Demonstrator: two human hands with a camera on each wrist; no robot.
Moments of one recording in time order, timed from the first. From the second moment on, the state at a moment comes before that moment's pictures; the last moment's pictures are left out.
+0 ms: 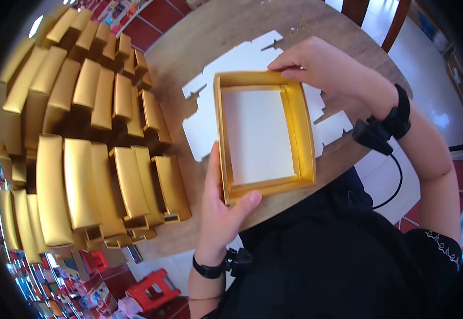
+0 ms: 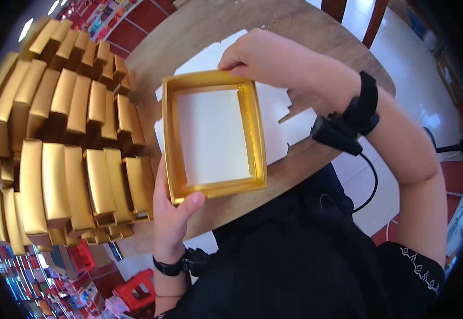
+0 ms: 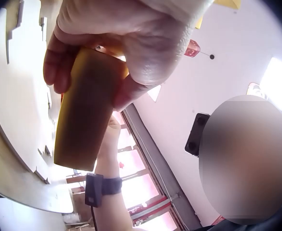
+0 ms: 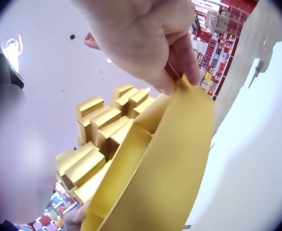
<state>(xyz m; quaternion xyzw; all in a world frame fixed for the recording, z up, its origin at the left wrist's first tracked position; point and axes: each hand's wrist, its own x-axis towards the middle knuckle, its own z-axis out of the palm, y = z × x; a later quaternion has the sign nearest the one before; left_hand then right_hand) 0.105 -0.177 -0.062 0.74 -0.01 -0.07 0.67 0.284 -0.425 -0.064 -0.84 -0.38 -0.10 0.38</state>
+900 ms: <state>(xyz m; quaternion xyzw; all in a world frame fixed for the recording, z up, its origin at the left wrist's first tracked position) 0.107 -0.165 -0.144 0.60 0.04 -0.13 0.79 0.297 -0.350 -0.100 -0.92 -0.31 0.09 -0.21</state>
